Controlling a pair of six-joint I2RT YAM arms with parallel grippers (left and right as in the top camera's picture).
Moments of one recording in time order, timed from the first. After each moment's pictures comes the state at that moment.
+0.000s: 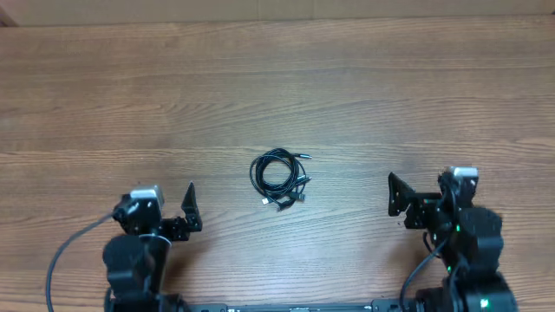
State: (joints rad) left arm 0.08 0.25 0.30 -0.40 0.10 -0.09; right arm 0.07 0.45 0.45 -0.49 -0.07 0.20
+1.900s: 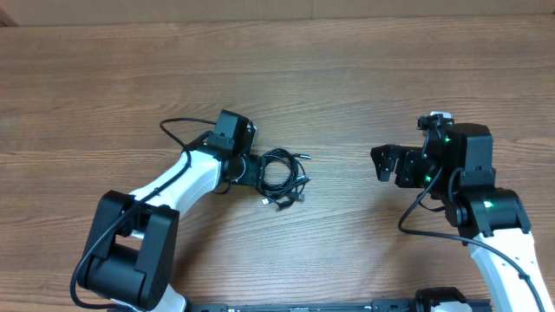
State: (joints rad) left arm -0.35 1.76 0.95 -0.45 0.15 -0.20; right arm 0.07 1.05 0.87 -0.68 -0.22 0.20
